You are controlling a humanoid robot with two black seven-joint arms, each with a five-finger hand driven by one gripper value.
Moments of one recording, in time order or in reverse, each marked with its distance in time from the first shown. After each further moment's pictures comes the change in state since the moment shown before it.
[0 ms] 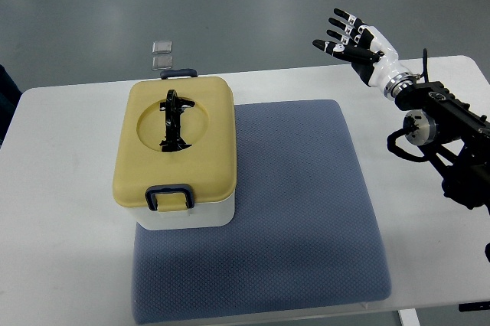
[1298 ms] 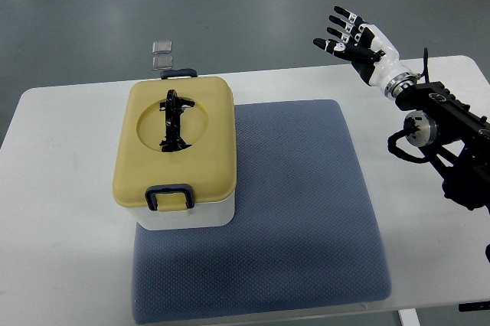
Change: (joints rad) left arm 0.000 0.000 -0.001 0.014 -0.001 0.001 -0.017; right arm -0.006 -0.004 0.000 -0.002 0.000 0.013 0.068
